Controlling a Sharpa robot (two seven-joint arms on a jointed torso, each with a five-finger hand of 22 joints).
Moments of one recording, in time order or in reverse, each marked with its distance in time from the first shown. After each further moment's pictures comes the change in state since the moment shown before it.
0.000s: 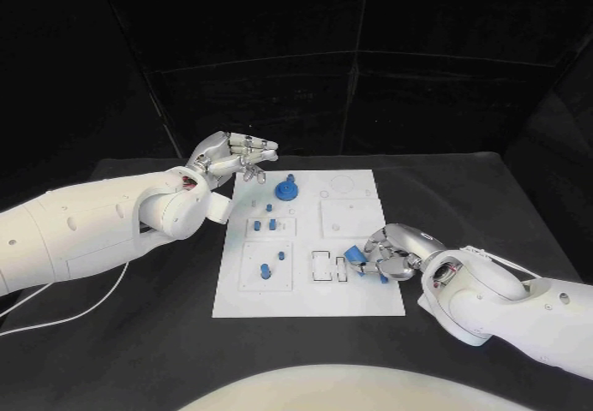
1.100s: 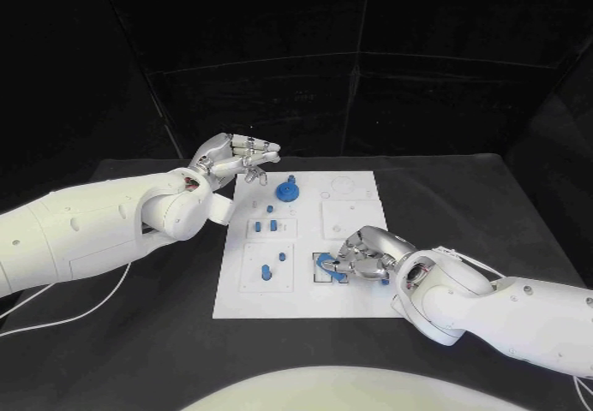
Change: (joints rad) left arm 0.000 0.005 0.000 -0.002 0.001 0.006 -0.002; left_hand 0.000 0.000 0.000 0.000 0.000 0.000 0.000 0.004 0.000 -0.004 -0.004 0.000 0.000 -0.004 0.004 0.000 -0.002 0.000 0.000 0.000 0.000 -0.001; right arm 0.000 0.116 0.001 -0.030 0.115 0.006 0.009; right_hand -0.105 0.047 -0.064 0.006 -0.086 0.017 -0.016 0.015 0.033 0.000 0.000 -0.014 -0.007 -0.002 -0.002 0.000 0.000 0.000 0.004 -0.003 0.006 0.005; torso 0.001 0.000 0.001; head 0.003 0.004
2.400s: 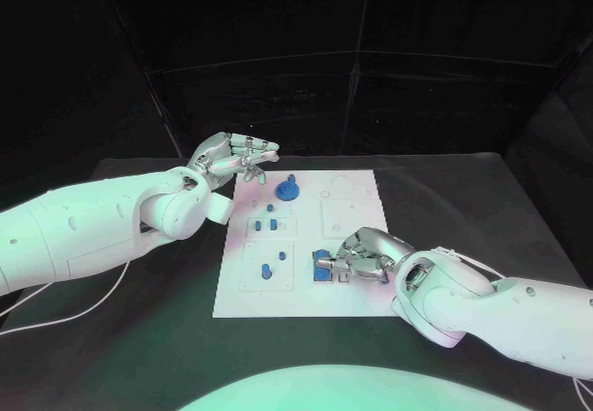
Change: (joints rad) left arm 0.000 -0.007 0.000 0.003 0.000 0.003 -0.003; left_hand 0.000 0.000 0.000 0.000 0.000 0.000 0.000 0.000 0.000 0.000 0.000 0.000 0.000 0.000 0.000 0.000 0.000 0.000 0.000 0.000 0.000 0.000; right arm 0.000 -0.007 0.000 0.023 -0.002 0.014 0.008; right_hand -0.166 0.023 -0.043 0.002 -0.212 0.012 -0.006 0.023 0.041 0.002 -0.016 -0.023 0.005 0.002 -0.005 0.008 0.000 0.000 -0.002 -0.006 0.001 0.013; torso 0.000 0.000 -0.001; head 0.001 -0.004
